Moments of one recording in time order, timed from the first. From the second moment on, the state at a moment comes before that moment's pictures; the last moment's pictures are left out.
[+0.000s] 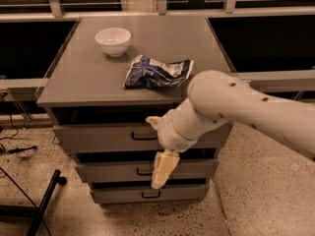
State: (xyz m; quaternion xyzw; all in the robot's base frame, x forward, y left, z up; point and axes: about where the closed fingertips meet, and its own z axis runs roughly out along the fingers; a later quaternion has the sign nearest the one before) arm 0.473 0.009 0.746 -0.73 0.62 0.14 0.25
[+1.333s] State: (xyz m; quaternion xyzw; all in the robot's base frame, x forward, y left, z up) arm 0.486 0.021 0.731 -0.74 0.62 0.12 0.23
